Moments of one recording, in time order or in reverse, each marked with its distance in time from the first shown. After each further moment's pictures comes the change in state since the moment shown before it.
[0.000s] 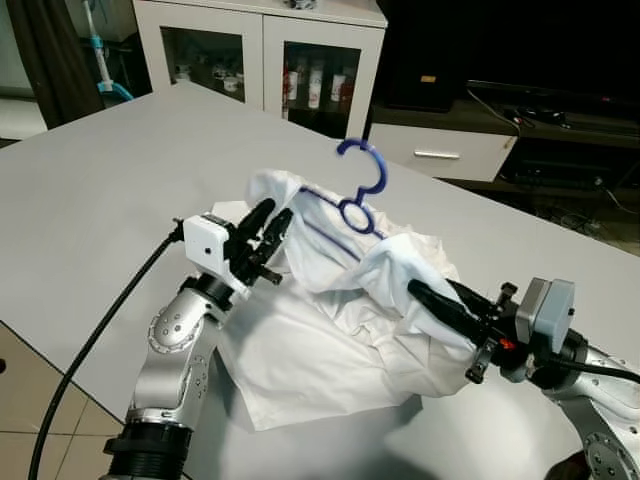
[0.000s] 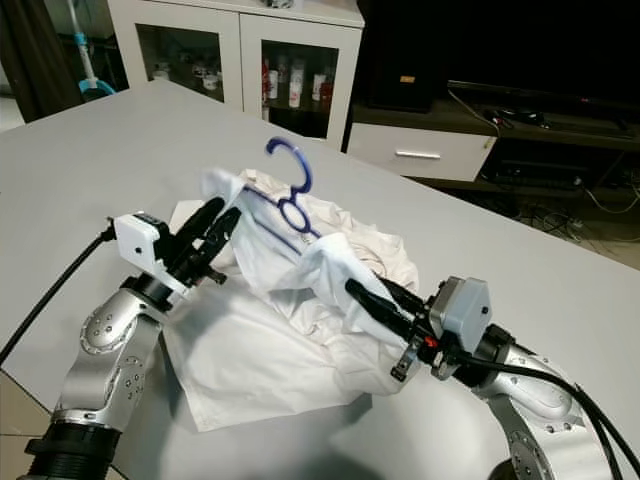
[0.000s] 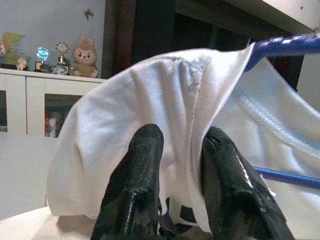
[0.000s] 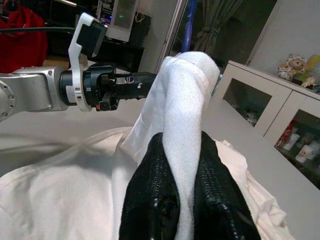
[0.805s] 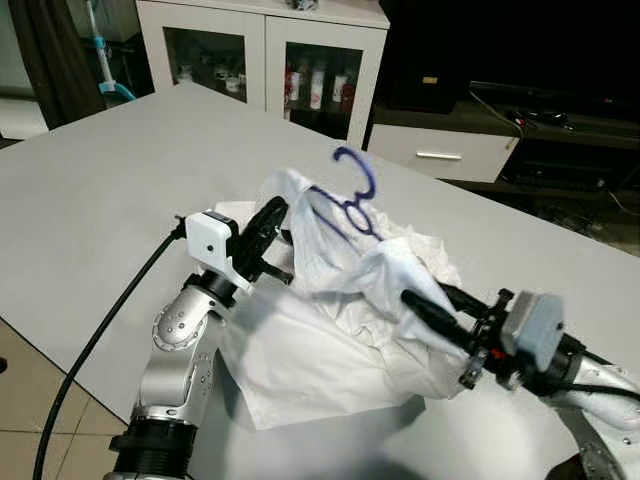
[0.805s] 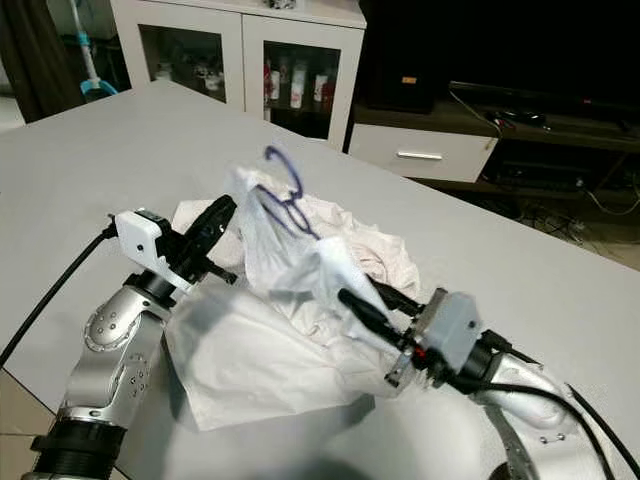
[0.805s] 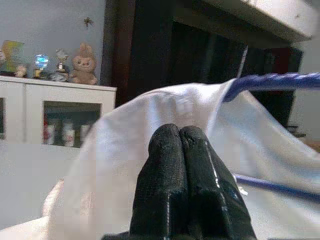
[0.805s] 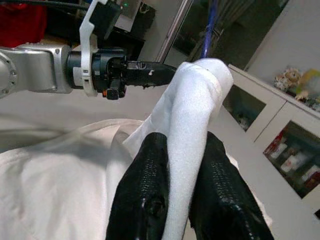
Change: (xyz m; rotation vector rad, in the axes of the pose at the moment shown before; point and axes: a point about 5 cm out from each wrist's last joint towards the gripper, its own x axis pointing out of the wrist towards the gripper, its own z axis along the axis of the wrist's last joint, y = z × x) left arm 0.005 -0.004 0.003 -0.007 -0.033 -0.013; right arm 0.002 0.009 0.000 -0.129 0.023 0.008
